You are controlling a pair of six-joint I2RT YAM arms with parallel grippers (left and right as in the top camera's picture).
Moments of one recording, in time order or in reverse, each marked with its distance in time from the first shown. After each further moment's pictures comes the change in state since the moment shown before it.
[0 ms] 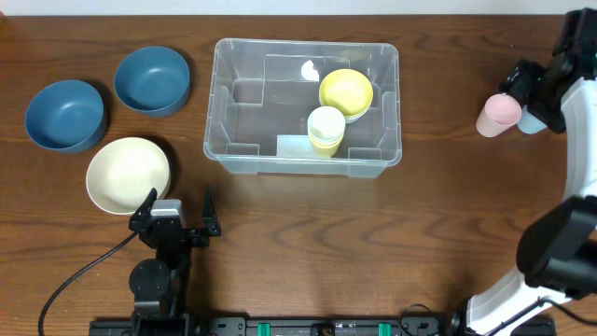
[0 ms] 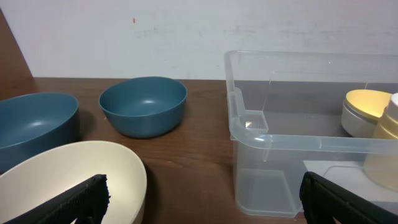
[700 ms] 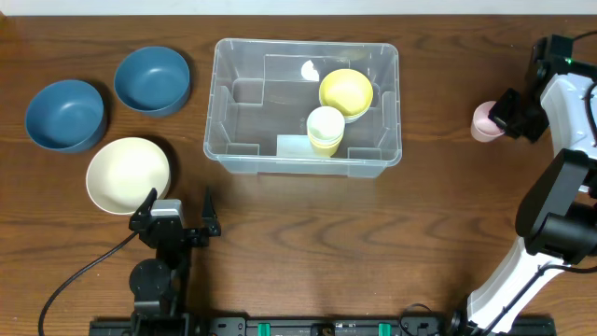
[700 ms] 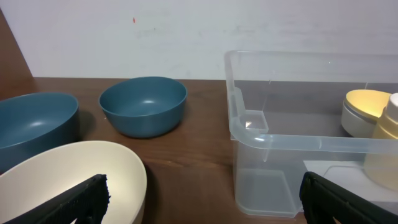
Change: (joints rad) left arm 0.000 0.000 0.000 0.000 0.000 0.000; right arm -0.011 0.195 -0.022 -0.030 -0.028 0.013
